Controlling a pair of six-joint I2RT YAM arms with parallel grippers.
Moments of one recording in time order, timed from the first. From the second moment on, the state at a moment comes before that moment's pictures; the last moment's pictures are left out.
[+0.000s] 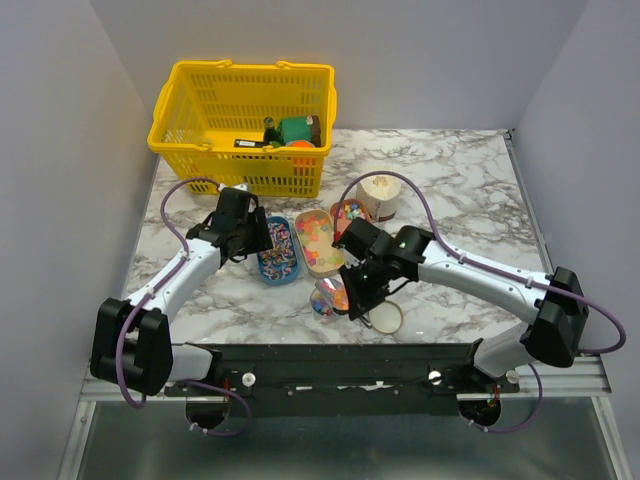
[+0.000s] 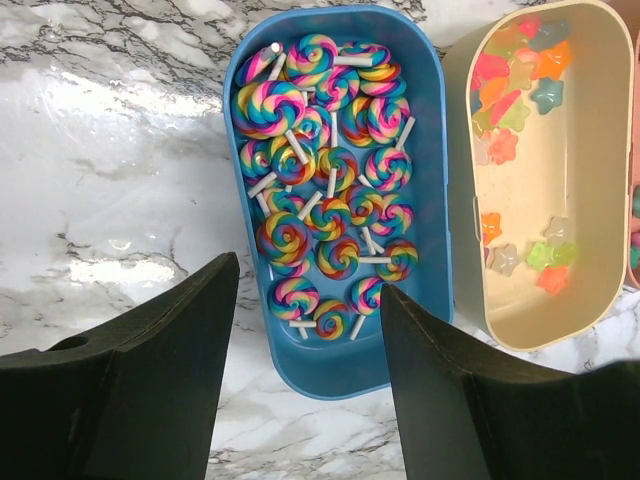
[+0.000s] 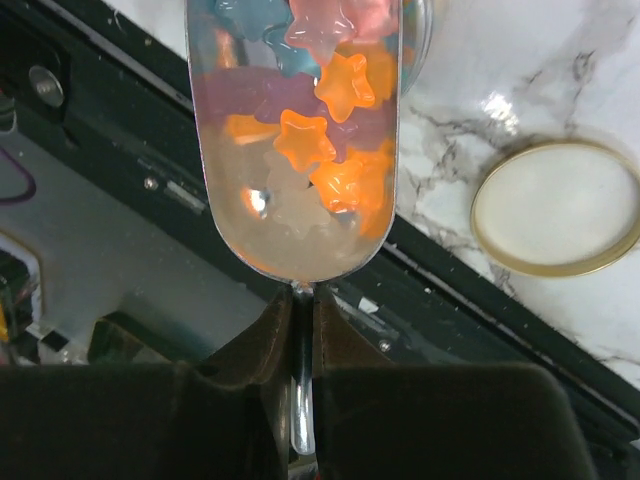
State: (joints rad) left arm -0.30 1.30 0.86 -0.44 -0.02 -0.47; right arm 0.99 1.48 1.23 -0.95 -0.21 0.52
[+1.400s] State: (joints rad) left arm -0.30 1.27 0.85 -0.43 -0.04 -0.47; right arm 0.86 1.51 1.12 -0.98 -0.78 0.81
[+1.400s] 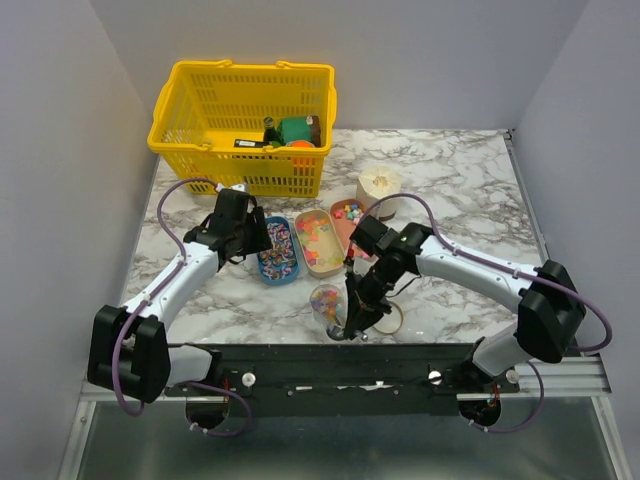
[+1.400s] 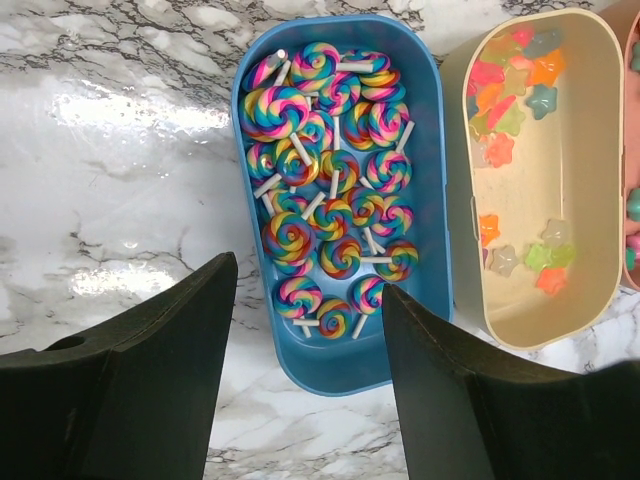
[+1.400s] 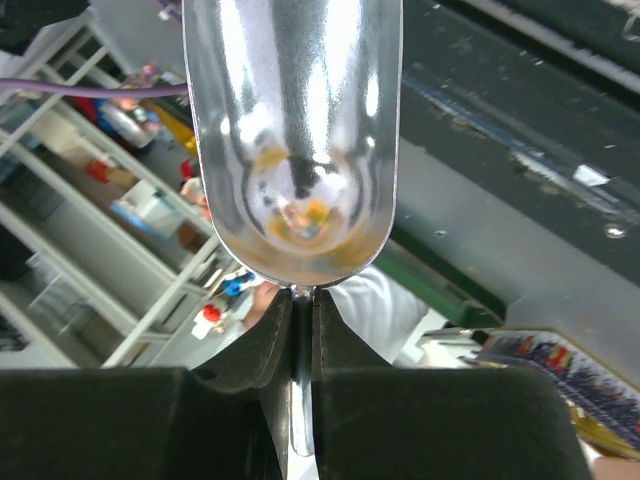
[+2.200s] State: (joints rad) left arm -0.30 1.14 0.81 -0.40 0.05 -0.47; right arm 0.85 1.50 1.30 -0.99 -0.66 0.80
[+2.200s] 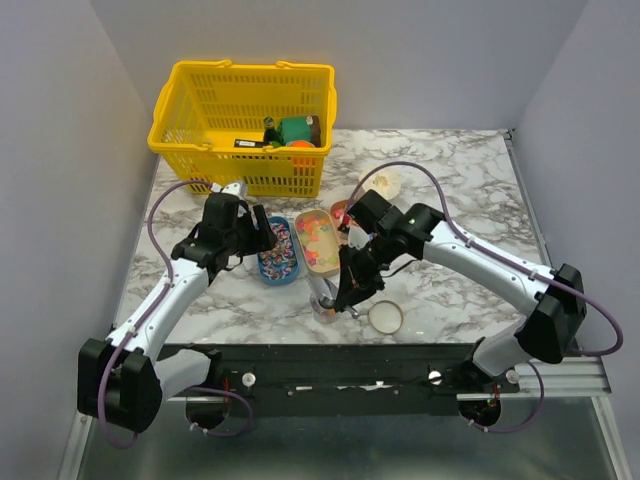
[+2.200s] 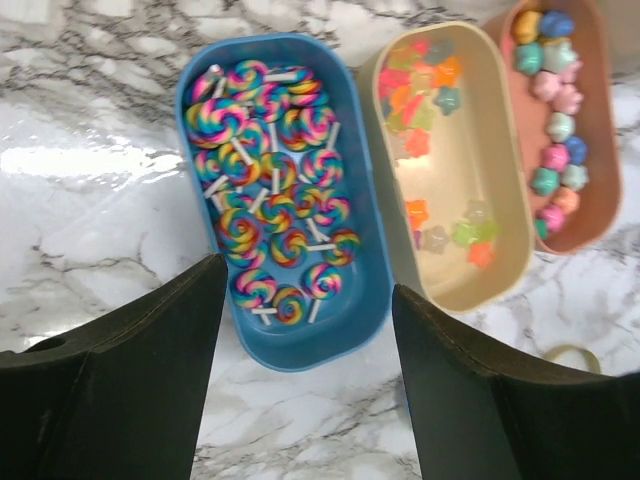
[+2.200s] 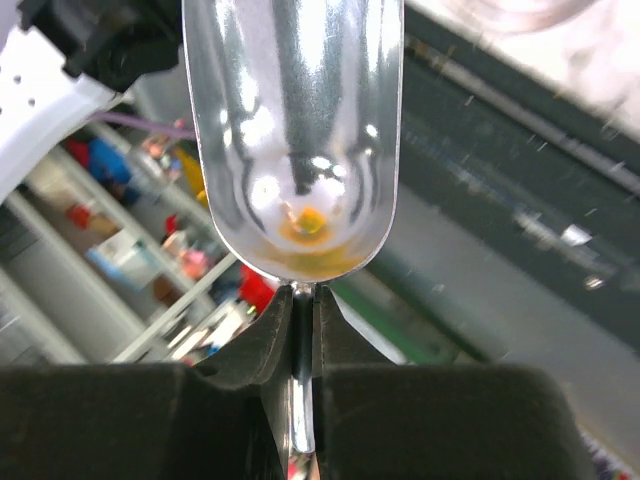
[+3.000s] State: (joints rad) left arm -0.30 1.04 0.75 -0.35 0.29 -0.45; right arm 0.95 1.76 1.75 -1.03 -0.34 0.63
